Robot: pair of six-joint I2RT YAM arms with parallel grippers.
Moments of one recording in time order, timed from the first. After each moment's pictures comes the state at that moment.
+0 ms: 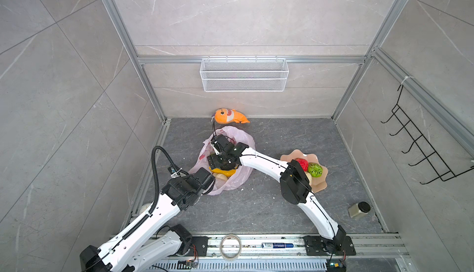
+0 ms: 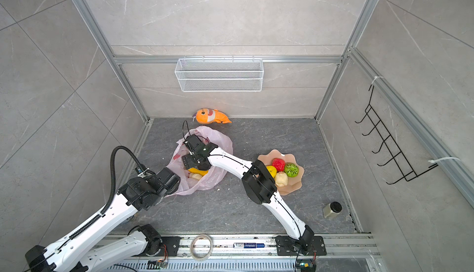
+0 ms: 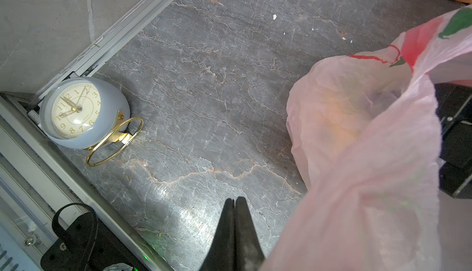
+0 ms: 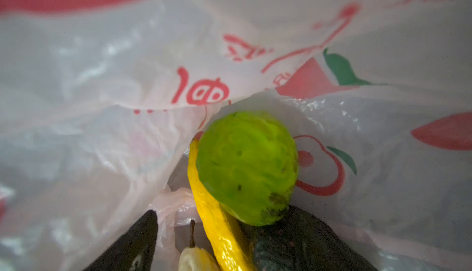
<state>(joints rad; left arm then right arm) -0.69 0.92 0.88 -1.27 -0.62 -1.31 0.92 2.45 2.21 -0.66 0.00 0.37</state>
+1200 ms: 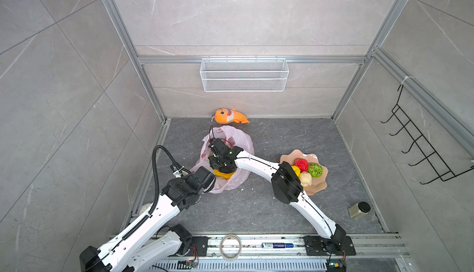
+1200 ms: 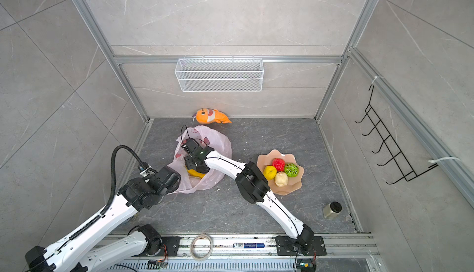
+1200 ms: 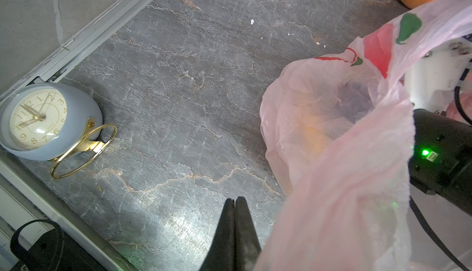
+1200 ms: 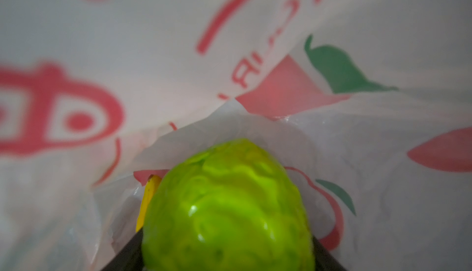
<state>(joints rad) -0.69 0.92 0.87 -1.16 -0.61 -1.27 0.92 2.58 2.30 -0.63 0.07 0.37</state>
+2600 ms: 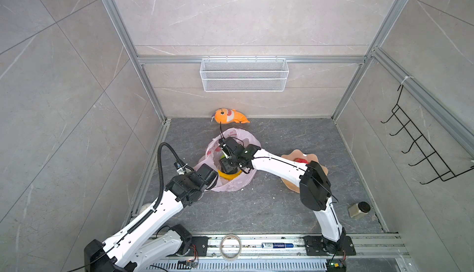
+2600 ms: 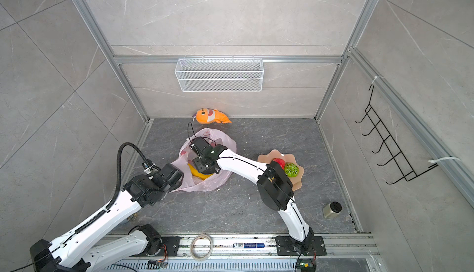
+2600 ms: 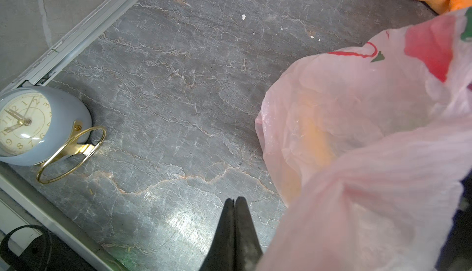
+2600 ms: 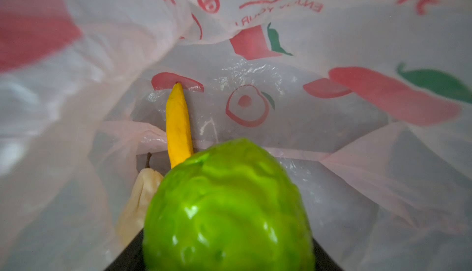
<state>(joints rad) -0.69 0.96 0.88 -1.12 -0.59 -1.24 0.93 2.10 1.84 -0.69 0.12 0.26</state>
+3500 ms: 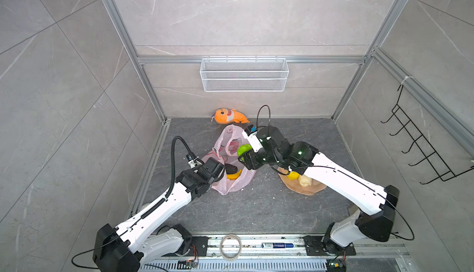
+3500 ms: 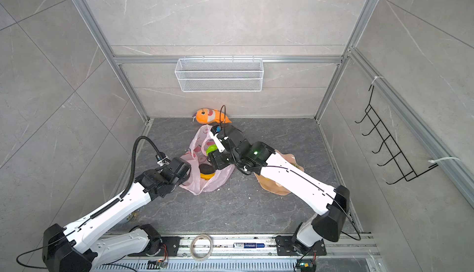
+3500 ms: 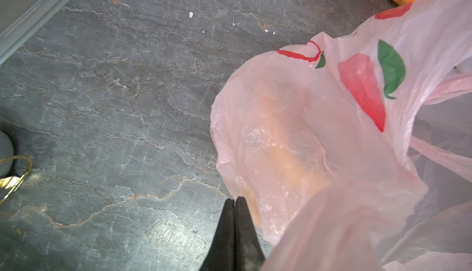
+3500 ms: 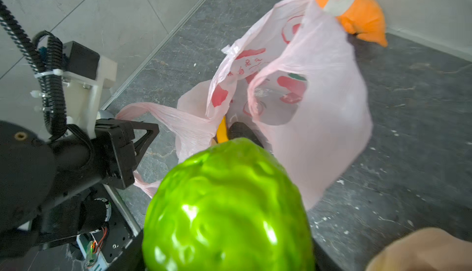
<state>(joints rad) -0.69 1.10 0.90 -0.89 -0.53 -1.10 0.89 1.50 1.58 -0.79 0.02 0.27</state>
